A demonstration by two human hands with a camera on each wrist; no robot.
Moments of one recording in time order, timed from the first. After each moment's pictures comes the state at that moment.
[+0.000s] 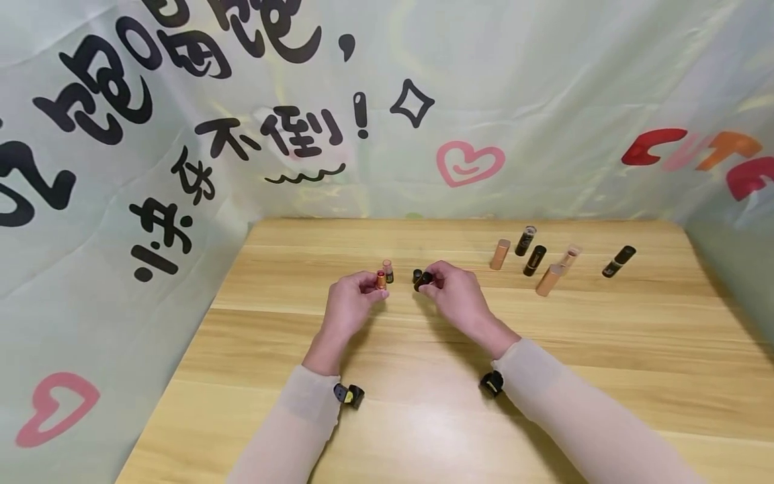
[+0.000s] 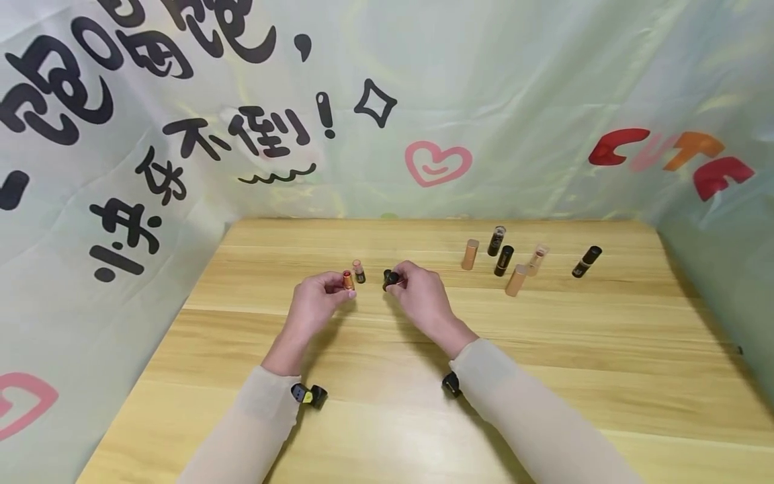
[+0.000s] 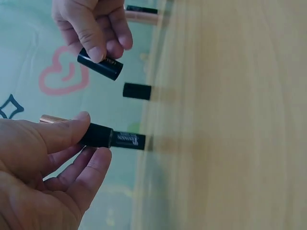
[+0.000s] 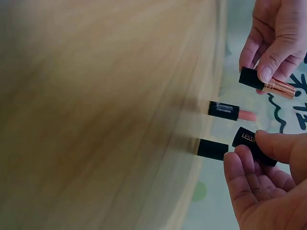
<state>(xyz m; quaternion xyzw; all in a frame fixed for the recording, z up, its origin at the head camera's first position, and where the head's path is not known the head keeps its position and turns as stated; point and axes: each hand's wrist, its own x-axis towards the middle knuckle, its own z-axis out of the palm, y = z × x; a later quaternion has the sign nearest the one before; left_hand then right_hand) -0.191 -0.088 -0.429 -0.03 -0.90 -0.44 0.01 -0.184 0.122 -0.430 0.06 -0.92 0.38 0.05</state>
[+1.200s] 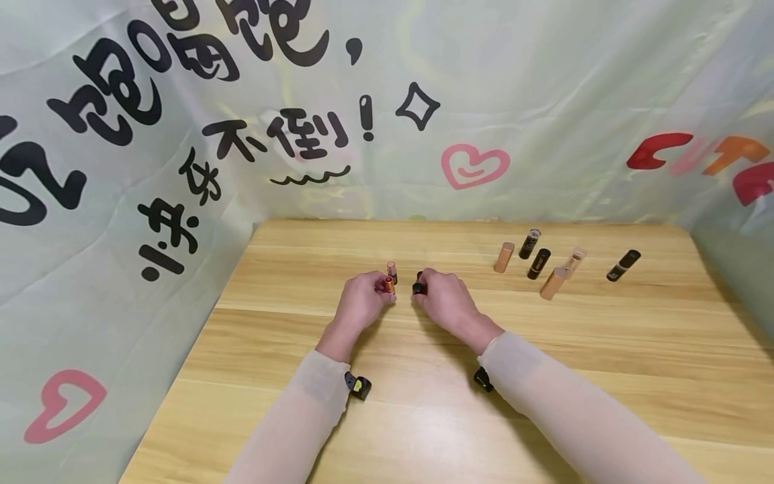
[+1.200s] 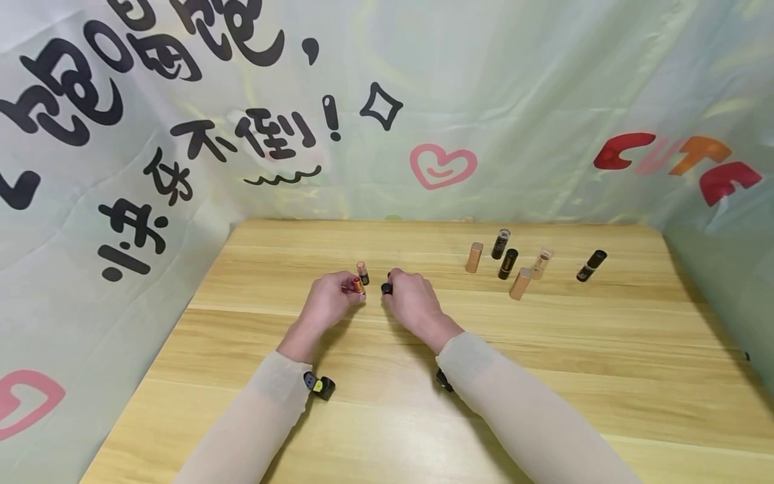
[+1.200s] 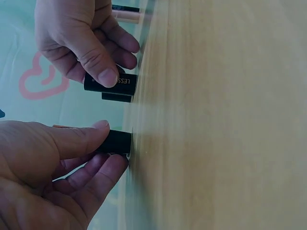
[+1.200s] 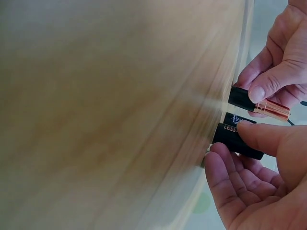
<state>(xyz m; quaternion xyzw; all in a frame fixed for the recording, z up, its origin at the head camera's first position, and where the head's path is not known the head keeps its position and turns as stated) -0.211 -0.080 -0.442 -0.07 -0.94 -0.34 -0.03 -0.195 0.102 -0.437 0.08 -0.96 0.27 -0.03</state>
